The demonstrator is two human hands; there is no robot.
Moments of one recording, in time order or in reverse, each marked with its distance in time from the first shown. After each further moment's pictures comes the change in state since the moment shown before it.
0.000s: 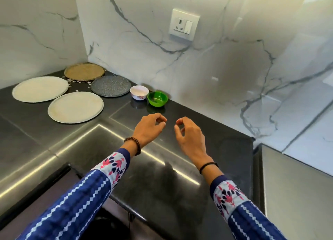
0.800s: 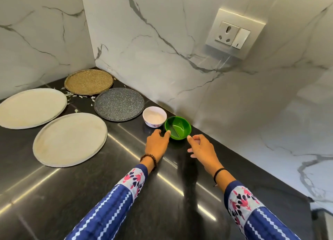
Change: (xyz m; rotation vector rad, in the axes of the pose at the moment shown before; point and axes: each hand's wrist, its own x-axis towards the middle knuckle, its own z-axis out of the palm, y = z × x) left_hand 0.193 -0.112 0.013 -0.315 0.155 -0.535; right_hand 0.194 0.066 0.128 0.429 -0.378 0.631
